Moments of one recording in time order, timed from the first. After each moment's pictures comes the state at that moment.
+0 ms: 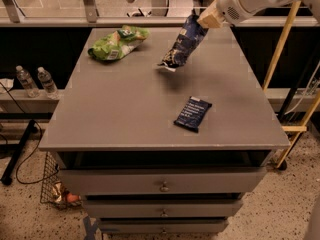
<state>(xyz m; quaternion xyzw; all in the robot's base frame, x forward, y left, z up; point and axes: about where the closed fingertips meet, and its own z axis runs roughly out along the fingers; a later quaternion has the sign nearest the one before) 0.739 -0.140 0.980 -0.50 0.74 0.01 0.45</state>
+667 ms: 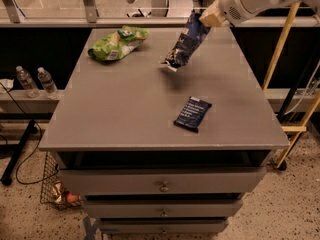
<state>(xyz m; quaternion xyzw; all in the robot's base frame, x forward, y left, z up) 0.735 -0.142 0.985 -0.49 0.74 0.00 0.46</state>
